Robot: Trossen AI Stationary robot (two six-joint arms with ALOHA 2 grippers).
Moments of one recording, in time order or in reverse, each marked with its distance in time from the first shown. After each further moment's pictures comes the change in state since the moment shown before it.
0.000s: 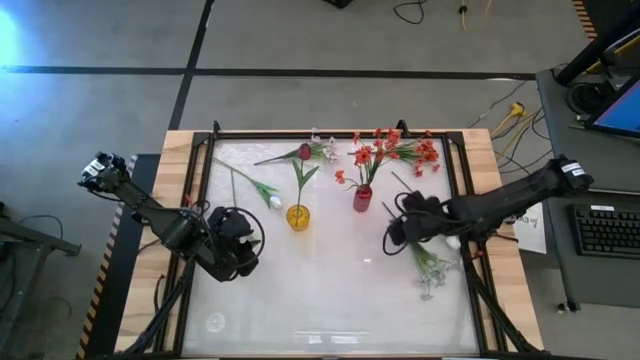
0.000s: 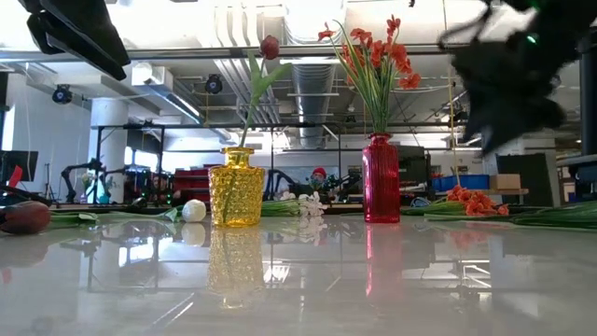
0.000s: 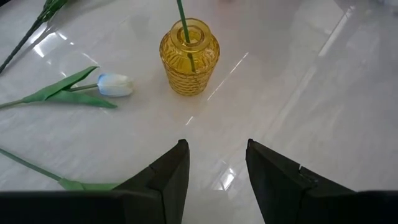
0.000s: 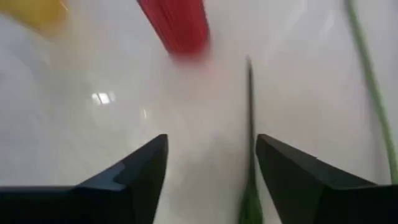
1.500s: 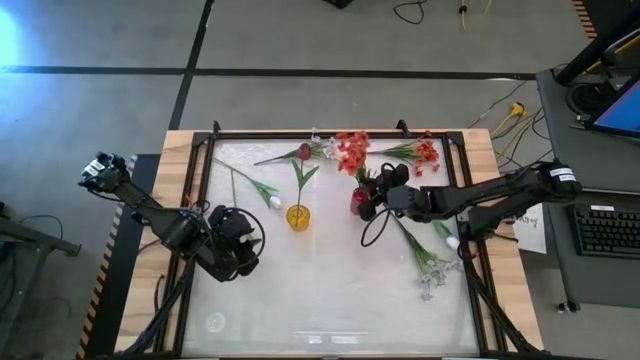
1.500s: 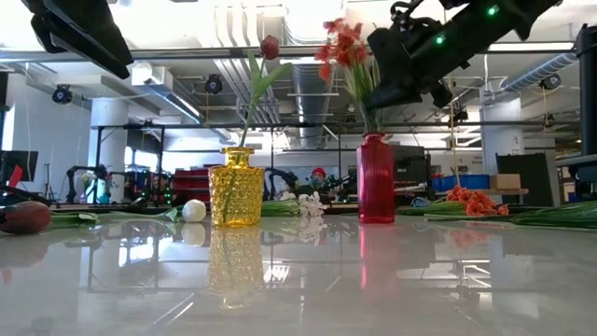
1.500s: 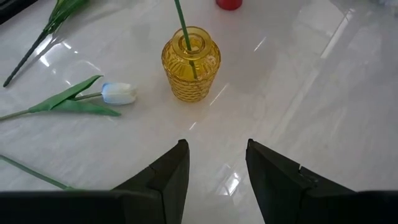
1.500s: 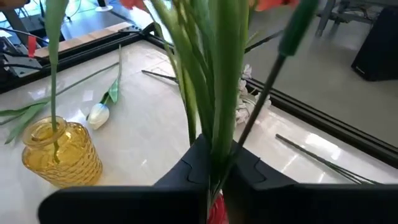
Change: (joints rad) left arm 0.000 0.000 0.000 0.003 -0.025 0.027; right arm -0.216 0.165 0.020 0.787 0.229 -0.758
